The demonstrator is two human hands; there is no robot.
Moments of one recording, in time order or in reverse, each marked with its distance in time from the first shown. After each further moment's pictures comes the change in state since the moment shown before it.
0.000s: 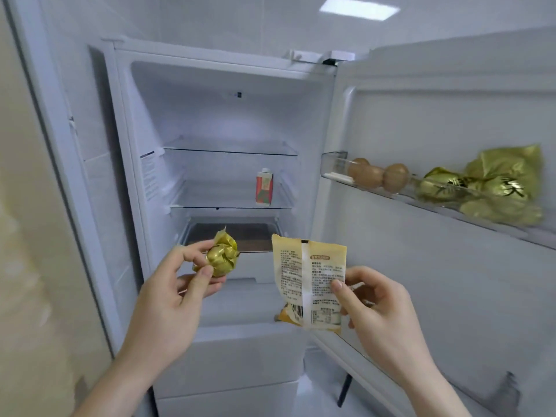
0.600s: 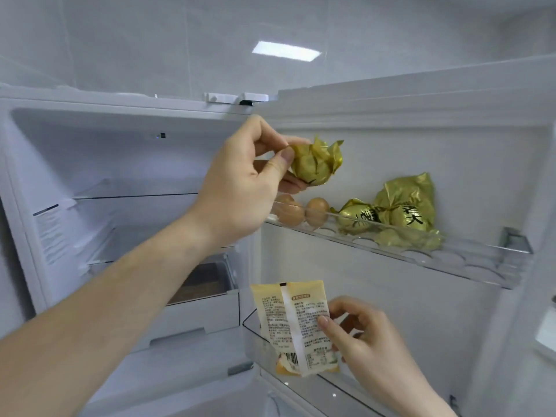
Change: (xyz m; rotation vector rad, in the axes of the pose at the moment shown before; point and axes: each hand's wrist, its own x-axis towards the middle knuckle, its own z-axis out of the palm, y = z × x) left_hand 0.135 0.159 0.157 -0.209 -0.373 0.455; right_hand 0.025 0.019 -0.080 -0.150 -0.020 0.068
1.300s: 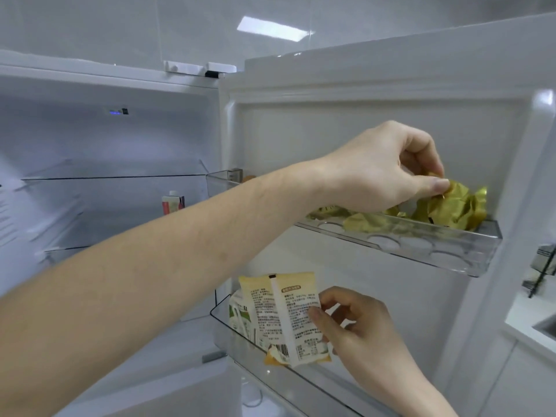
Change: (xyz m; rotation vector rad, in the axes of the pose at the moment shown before) left_hand 0.051 0.016 0.148 0.138 -0.620 0.033; right_hand -0.001 0.022 -0.034 -0.021 0.023 0.082
